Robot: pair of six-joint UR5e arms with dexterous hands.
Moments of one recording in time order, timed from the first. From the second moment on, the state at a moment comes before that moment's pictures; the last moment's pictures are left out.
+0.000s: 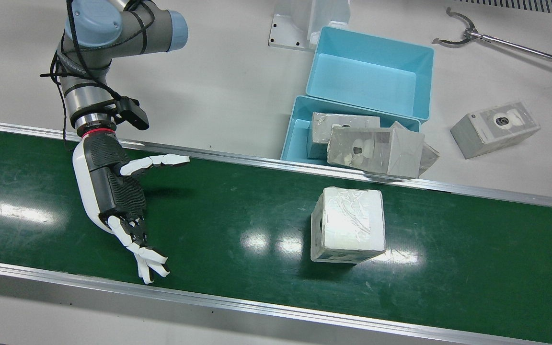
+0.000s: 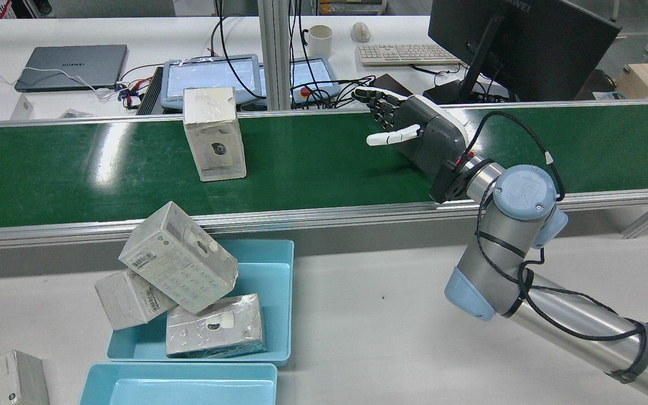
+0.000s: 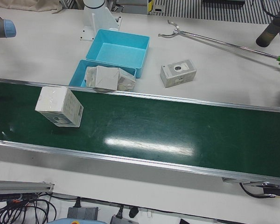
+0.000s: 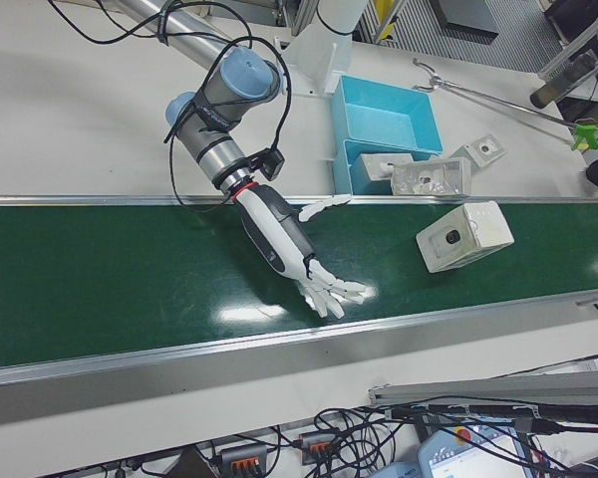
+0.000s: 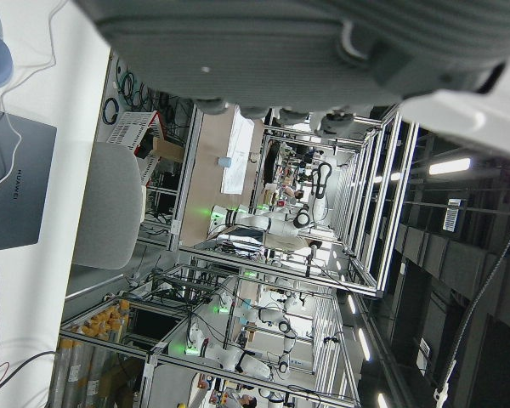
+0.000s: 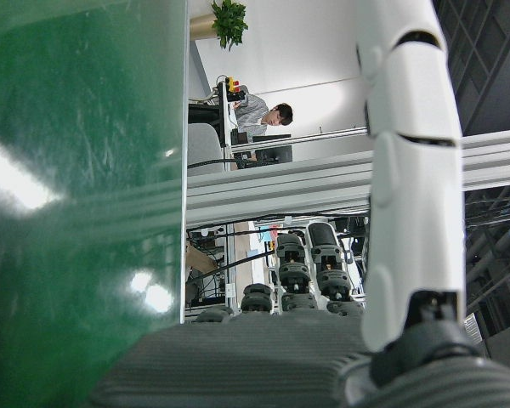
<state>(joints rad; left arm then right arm) -1.86 -1.90 -1.77 0.60 1.96 -0.16 0.84 -1.04 1.63 -3.38 -1.28 -0.03</state>
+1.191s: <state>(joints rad) -1.86 -1.90 -1.77 0.60 1.96 -0.16 0.83 -1.01 1.64 -3.38 -1.29 -0.06</state>
